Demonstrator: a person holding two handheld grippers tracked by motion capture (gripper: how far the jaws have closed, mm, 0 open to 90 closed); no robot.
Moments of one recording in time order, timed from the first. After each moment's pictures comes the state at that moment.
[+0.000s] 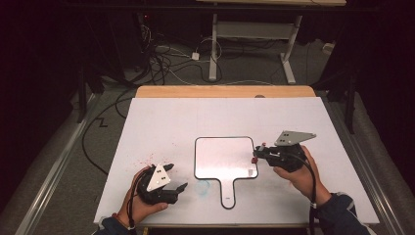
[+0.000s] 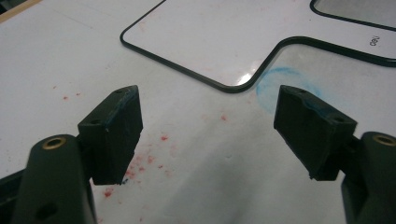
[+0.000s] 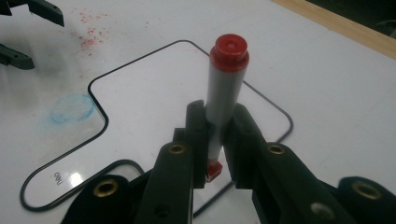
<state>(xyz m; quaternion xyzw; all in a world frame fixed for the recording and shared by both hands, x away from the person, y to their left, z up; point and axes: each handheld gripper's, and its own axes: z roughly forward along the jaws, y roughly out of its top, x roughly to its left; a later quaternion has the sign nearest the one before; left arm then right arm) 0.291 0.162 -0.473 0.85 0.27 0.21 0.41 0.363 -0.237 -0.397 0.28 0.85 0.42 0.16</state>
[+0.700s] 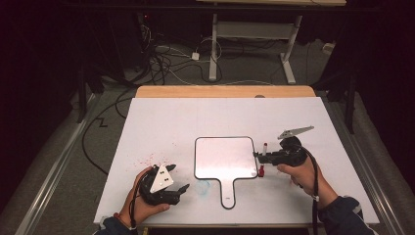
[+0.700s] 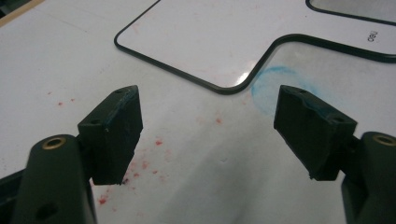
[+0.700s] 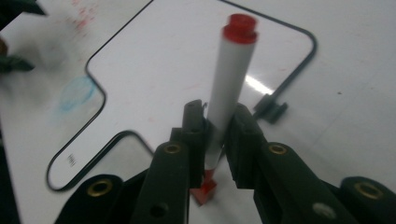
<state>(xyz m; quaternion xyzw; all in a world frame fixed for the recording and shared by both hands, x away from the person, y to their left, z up) 0.290 0.155 -0.474 0.86 0.25 0.22 0.39 0.398 -0.256 -0.430 0.38 0.84 0.38 0.01</state>
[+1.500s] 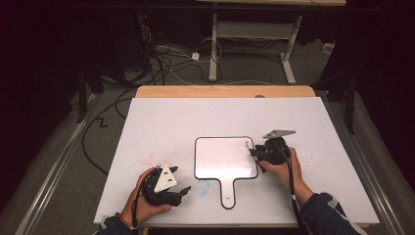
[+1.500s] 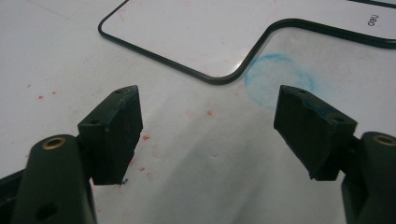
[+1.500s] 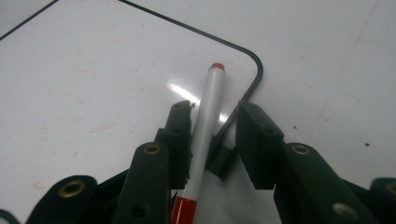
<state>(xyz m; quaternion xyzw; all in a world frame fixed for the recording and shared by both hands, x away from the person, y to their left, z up) 0.293 0.149 -0.478 0.87 0.25 0.20 0.38 0.416 -0.223 -0.466 0.42 0.82 0.35 0.15</state>
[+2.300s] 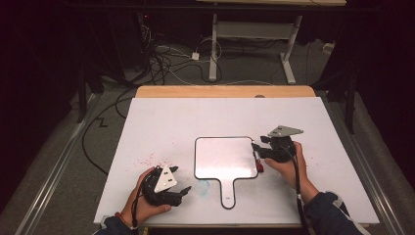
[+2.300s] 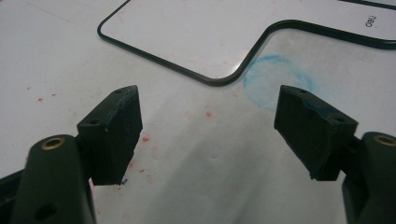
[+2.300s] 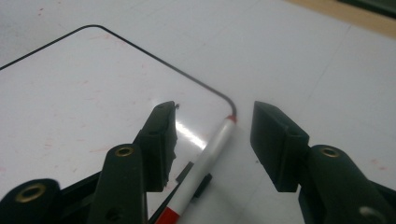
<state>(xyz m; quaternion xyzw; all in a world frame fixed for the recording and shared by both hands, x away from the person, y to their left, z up) 0.293 0.149 -0.477 0.87 0.25 0.20 0.38 0.408 -0.232 -0.441 0.37 0.82 0.38 0.22</state>
